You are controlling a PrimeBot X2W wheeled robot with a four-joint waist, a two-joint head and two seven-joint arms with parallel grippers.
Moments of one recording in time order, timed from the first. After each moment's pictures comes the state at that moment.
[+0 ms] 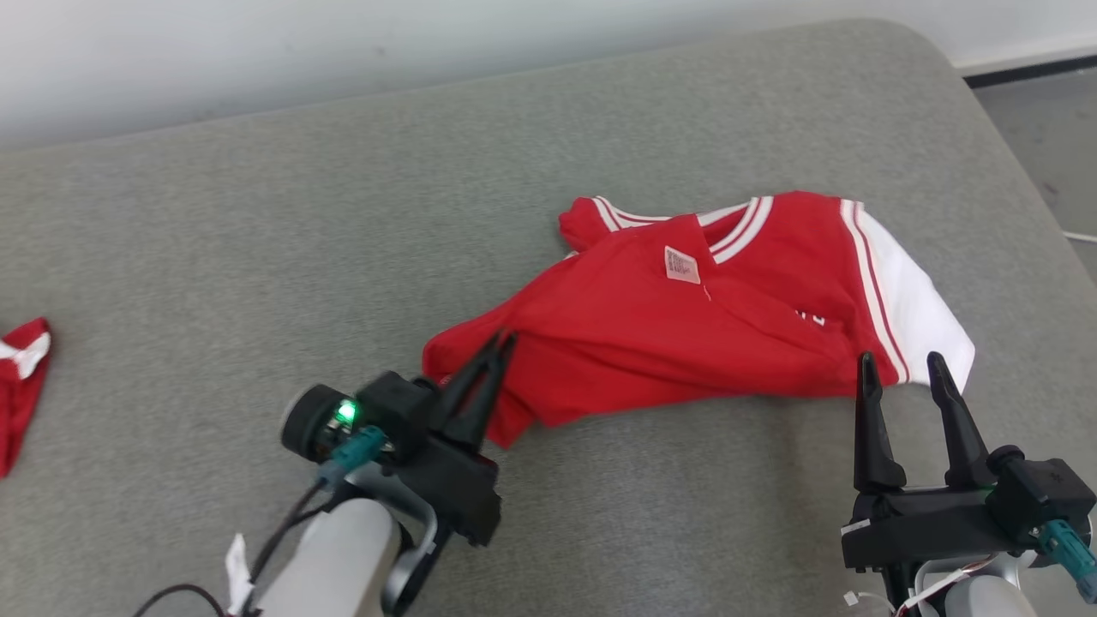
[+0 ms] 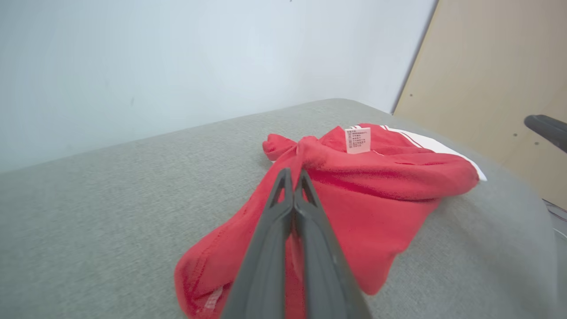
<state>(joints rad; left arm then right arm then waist) -0.51 0.11 -0.50 0.45 -0.29 -0.11 -0.26 -0.15 -0.05 -0.04 0.16 0.19 0.13 -0.26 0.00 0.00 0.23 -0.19</state>
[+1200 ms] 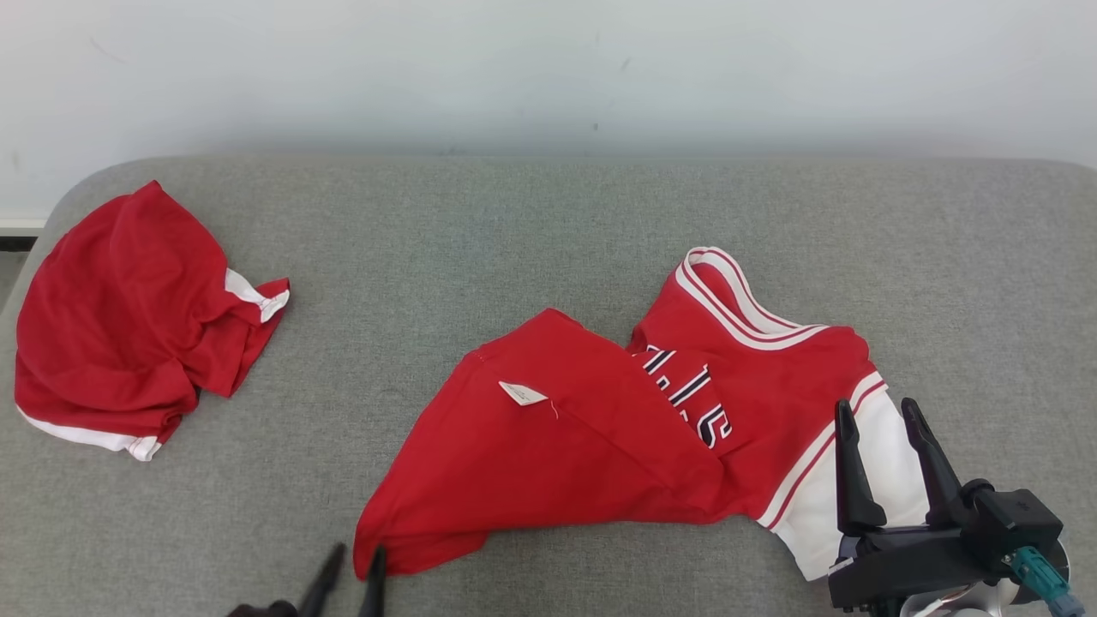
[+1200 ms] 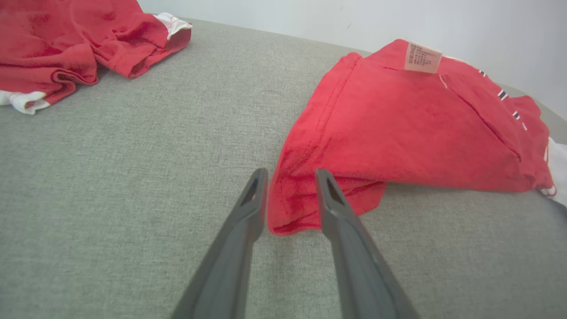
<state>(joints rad) 0.01 0.21 -0.32 0.25 -0.41 0.04 -0.26 -0.10 -0.05 -0.01 0.22 0.19 0.13 -0.26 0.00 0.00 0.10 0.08</state>
